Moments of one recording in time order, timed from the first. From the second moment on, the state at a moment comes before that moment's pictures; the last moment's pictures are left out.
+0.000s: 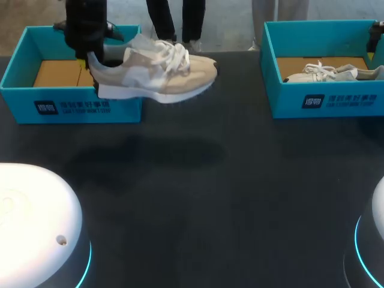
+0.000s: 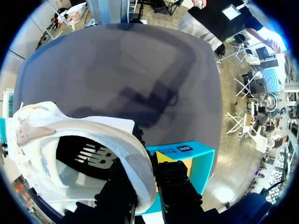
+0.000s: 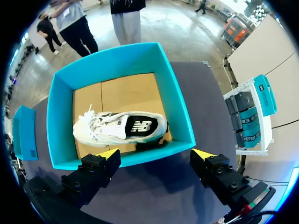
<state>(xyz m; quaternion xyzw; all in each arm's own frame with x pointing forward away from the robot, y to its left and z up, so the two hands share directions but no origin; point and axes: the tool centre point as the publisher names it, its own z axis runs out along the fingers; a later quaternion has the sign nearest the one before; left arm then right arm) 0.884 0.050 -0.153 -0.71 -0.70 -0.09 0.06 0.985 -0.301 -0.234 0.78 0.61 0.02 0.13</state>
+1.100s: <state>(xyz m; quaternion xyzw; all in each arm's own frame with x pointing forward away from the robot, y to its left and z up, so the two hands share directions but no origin) 0.808 -0.022 -0.196 -0.68 -0.72 -0.14 0.01 0.985 -0.301 -0.234 0.78 0.61 0.02 0.13</state>
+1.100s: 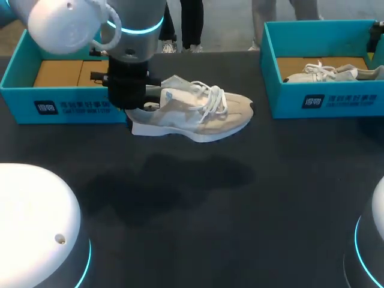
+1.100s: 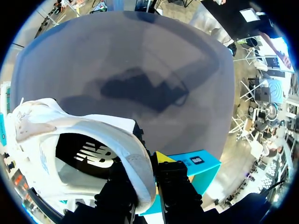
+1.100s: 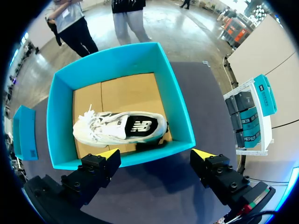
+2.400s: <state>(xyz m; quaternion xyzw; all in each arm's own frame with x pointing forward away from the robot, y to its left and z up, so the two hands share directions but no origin) 0.801 -0.063 -0.363 -0.67 -0.74 -0.07 0.06 0.985 -0.301 -0.234 0.78 0.61 0.02 0.13</state>
